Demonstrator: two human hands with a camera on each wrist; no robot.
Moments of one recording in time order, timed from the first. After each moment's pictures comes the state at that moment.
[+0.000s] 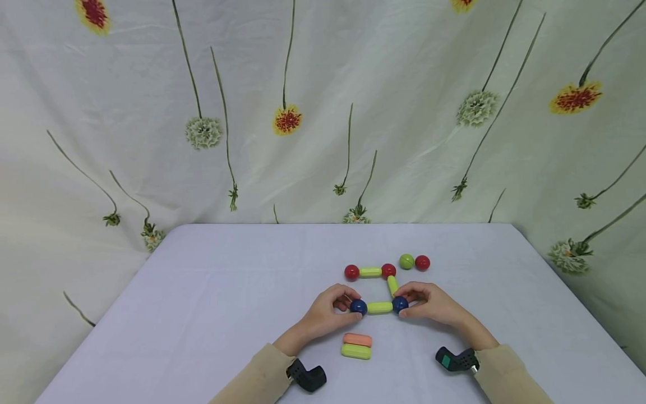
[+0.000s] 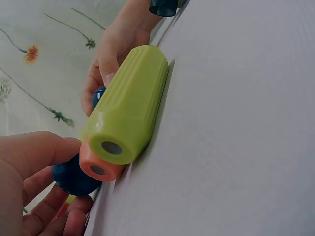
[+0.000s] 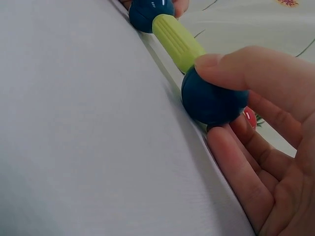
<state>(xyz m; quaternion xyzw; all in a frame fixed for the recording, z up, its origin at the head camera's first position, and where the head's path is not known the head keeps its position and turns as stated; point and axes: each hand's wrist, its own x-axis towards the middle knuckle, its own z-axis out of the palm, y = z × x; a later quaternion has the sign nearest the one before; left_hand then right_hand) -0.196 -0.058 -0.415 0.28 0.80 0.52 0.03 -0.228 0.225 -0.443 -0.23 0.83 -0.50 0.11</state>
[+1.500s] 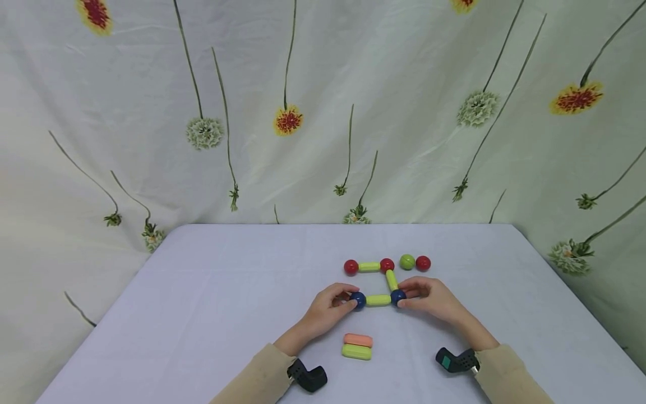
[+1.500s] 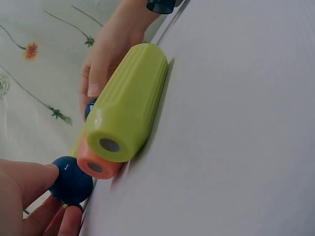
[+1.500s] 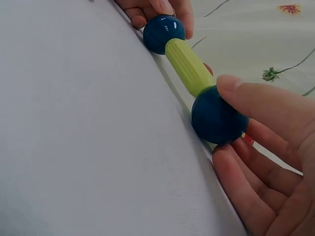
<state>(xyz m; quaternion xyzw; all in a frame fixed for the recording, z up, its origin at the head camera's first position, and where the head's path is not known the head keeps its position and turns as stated) -0.220 -0.062 -0.453 0.26 0.81 0.52 0.00 -0.231 0.221 -0.440 -0.15 0.86 -0.49 0.05</state>
